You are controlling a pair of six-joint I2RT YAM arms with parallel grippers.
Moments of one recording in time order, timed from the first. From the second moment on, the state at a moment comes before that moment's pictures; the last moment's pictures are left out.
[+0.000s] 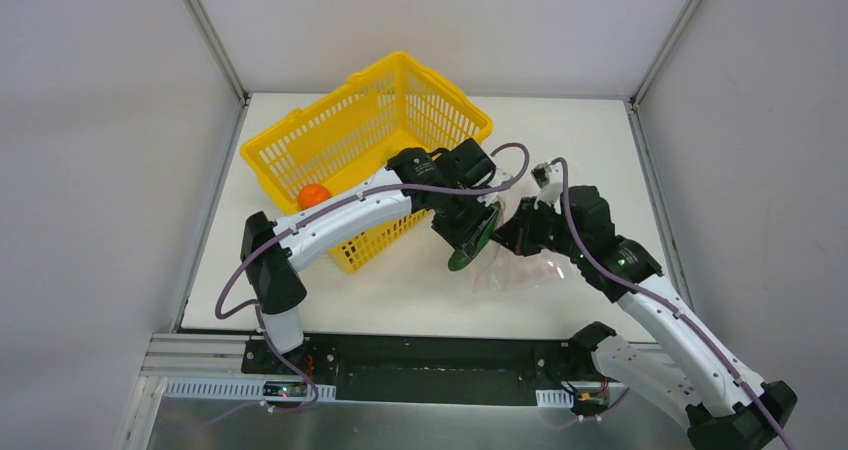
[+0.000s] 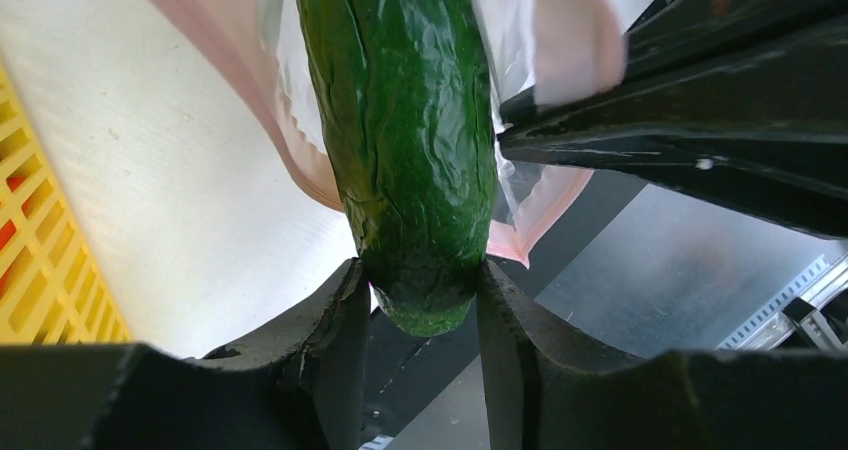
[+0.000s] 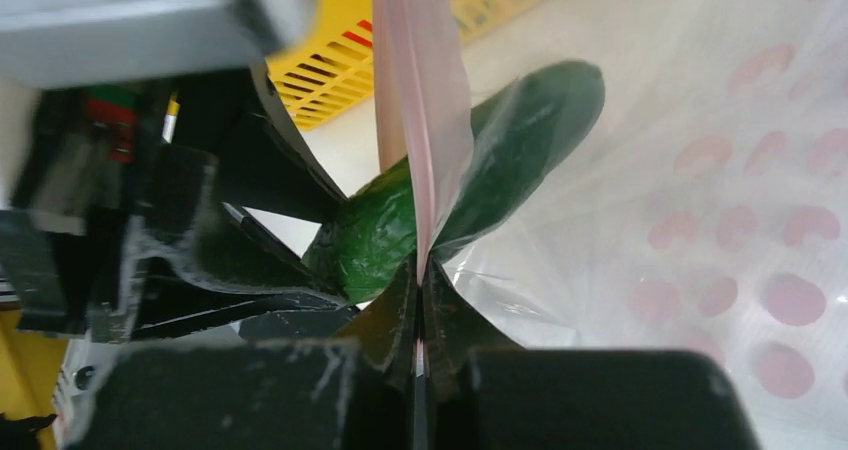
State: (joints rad) left arm -1.01 1.79 1.79 -1.09 0.20 -0.28; right arm 0.58 0.80 0.82 -0.53 -0.26 0.49
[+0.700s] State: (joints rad) left arm -1.01 1.78 1.81 -0.99 0.15 -0.30; right arm 0.58 0.74 0.71 -0.37 -0.22 0.82
